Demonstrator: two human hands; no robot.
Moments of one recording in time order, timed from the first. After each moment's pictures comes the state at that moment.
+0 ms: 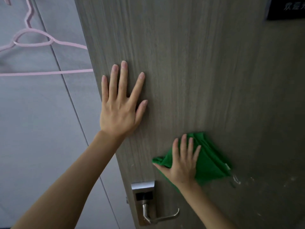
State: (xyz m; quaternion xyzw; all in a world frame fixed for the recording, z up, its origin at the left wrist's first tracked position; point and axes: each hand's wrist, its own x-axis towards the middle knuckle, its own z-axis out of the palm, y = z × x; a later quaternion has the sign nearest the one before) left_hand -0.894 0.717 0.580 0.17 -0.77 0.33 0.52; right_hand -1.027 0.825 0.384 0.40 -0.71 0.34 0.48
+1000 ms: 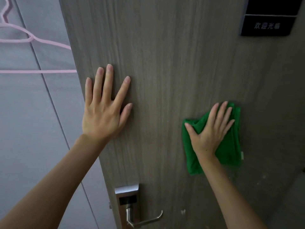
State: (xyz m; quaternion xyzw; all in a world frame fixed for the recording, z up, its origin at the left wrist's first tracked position) left_hand -0.892 0.717 0.580 0.16 -0.77 0.33 0.53; right_hand -1.114 0.883 0.485 0.25 -0.74 0.42 0.47
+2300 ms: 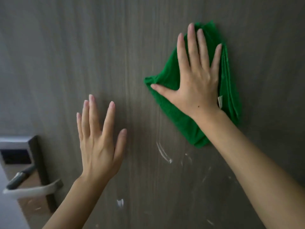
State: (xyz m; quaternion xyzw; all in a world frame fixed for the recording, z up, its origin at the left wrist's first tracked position) left_hand -1.062 0.879 0.309 0.24 -0.75 0.14 0.60; right_hand -1.249 0.976 0.438 0.45 -0.63 0.25 0.58
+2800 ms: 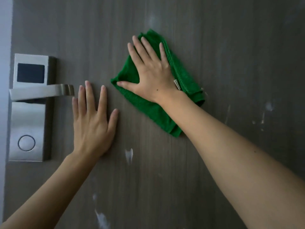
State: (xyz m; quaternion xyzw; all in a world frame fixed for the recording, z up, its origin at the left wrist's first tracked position) left_hand -1.033 0.825 0.152 0.31 -0.70 0.20 0.62; right_hand -1.169 0.910 0.281 0.51 -0.57 0.17 0.62
